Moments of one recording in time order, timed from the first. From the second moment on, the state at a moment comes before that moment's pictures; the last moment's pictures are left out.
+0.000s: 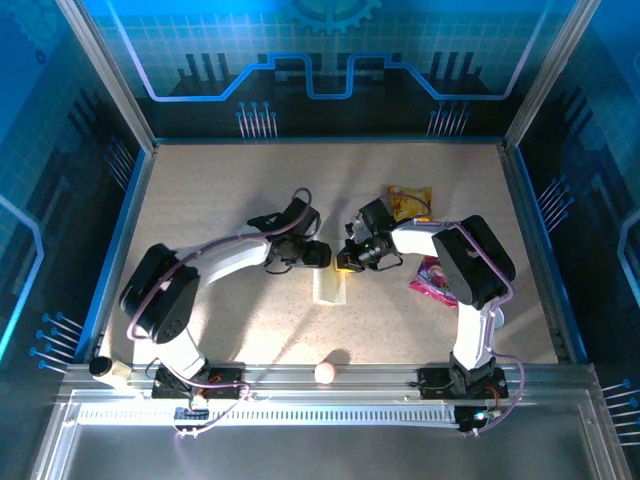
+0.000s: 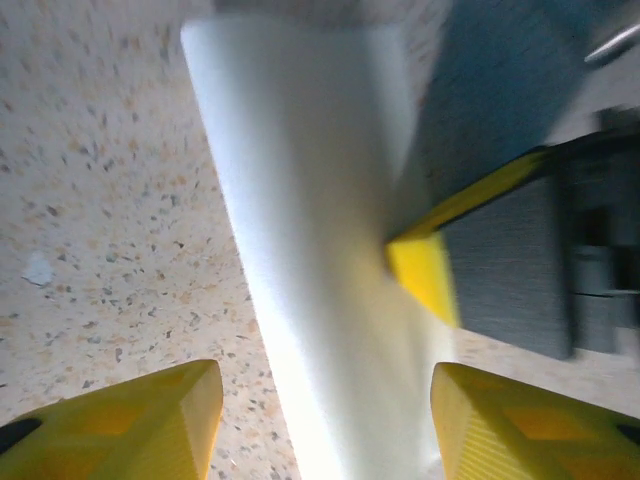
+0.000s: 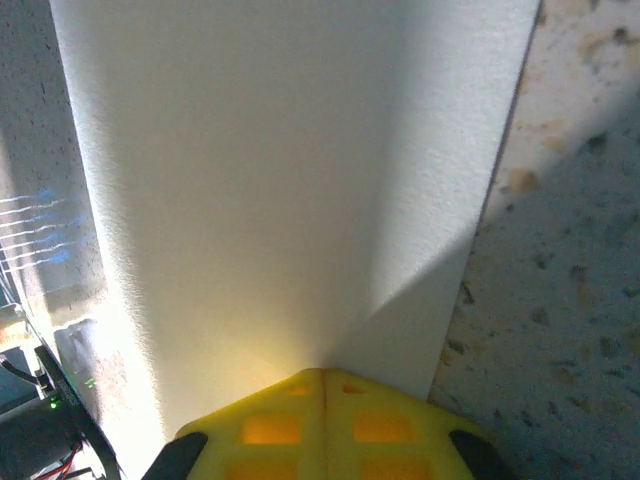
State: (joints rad) left arm -0.60 1.66 1.11 -0.52 0.16 -0.55; right arm 0.47 1.94 1.06 -0.29 -0.62 0.53
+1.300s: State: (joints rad) left arm -0.54 1.77 0.82 -0.06 0.41 -0.65; right arm 0.48 1.96 1.11 -0.38 -0.58 0.51
